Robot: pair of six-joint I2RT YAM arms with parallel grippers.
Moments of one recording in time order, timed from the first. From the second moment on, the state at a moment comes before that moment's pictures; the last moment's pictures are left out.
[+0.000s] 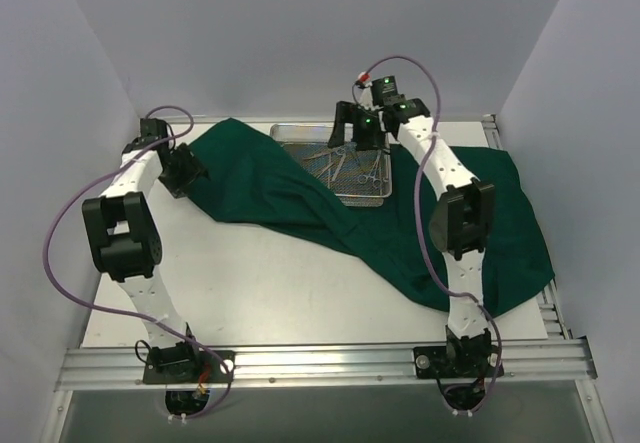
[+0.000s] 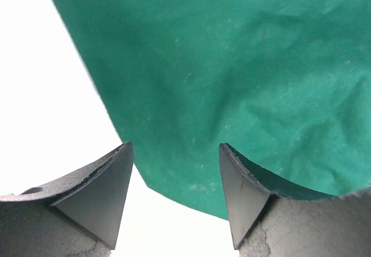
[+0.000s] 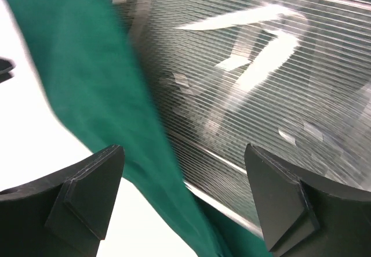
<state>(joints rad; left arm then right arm) 0.14 1.98 1.57 -0.66 0.16 -0.57 0.31 2.18 2.12 -0.78 -0.31 0.33</state>
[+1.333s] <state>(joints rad) 0.14 1.58 1.38 -0.73 0.04 -0.60 0.57 2.49 2.21 -0.49 -0.73 0.44</state>
